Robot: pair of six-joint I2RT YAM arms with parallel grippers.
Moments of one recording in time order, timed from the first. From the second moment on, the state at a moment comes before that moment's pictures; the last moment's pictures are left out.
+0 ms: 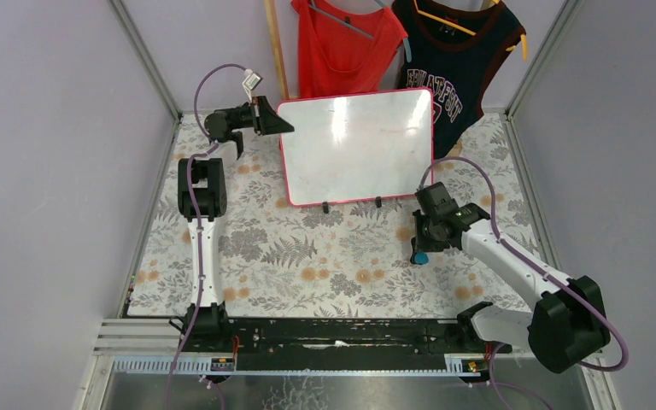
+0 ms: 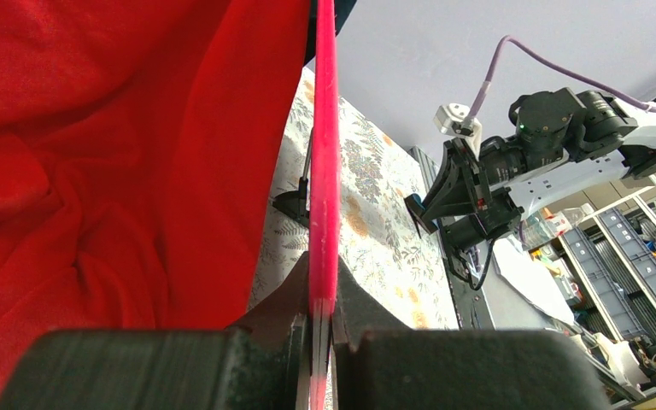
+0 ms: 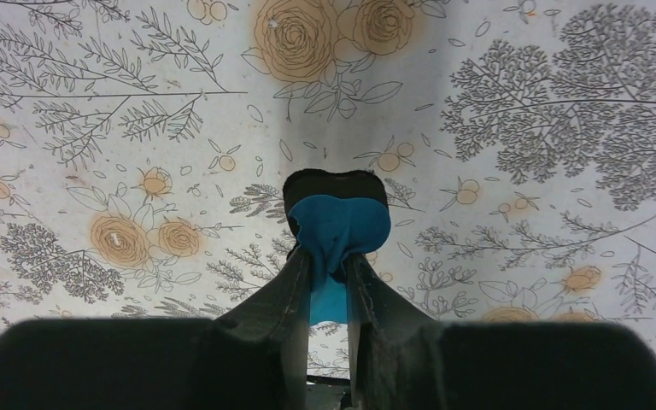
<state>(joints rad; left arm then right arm) 0.07 2.58 1.97 1.54 1.47 -1.63 0.46 1.19 0.80 -0.78 0.08 0.43</state>
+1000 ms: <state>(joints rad) 0.06 2.59 1.98 1.54 1.51 -1.69 0.46 1.29 0.72 -0.67 0.03 0.46</state>
